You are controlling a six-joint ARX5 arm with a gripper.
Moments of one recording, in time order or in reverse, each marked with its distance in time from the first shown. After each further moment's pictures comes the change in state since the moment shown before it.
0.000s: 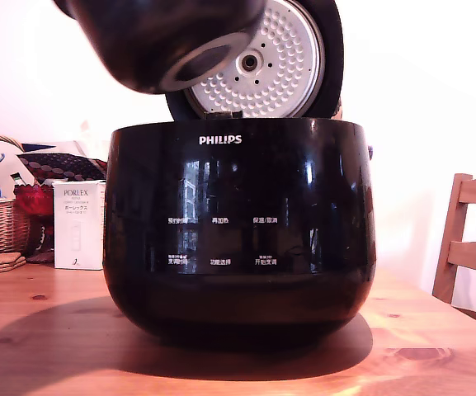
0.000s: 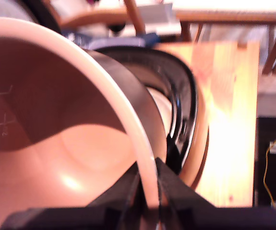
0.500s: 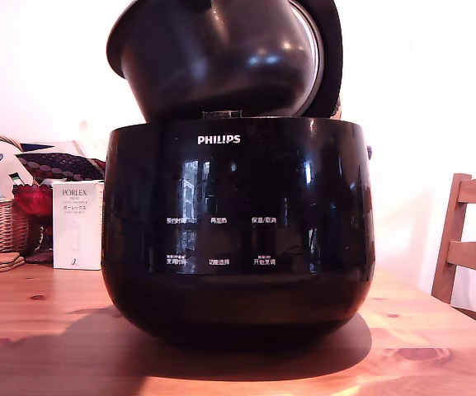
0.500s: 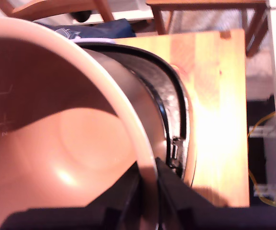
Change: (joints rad) arm -0.057 0.154 0.002 0.016 -0.023 0.029
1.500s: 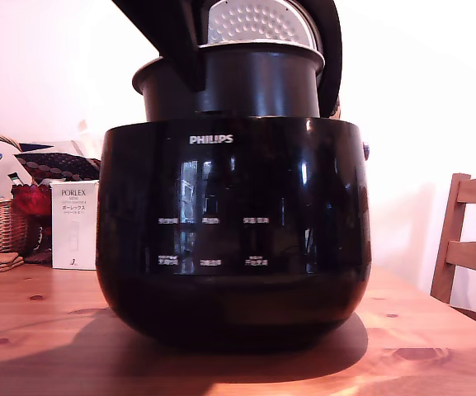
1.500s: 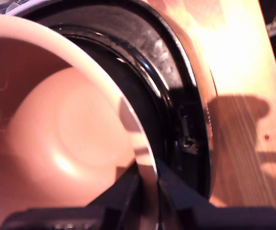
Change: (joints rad) arm -0.062 0.144 0.031 -0.081 -0.192 0.340
